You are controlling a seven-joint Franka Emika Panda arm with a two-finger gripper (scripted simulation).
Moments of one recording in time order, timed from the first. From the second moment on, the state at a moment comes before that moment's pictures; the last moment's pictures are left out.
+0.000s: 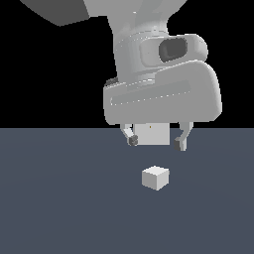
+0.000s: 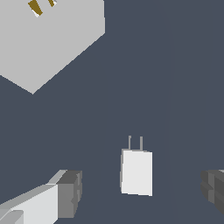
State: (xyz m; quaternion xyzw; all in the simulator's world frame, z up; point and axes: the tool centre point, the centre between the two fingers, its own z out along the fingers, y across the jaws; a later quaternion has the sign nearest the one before) arm -0.070 -0.048 0.073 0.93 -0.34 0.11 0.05
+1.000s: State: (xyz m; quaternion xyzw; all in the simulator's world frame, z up) arm -0.076 -0.051 0.048 0.92 -0.37 0.12 0.05
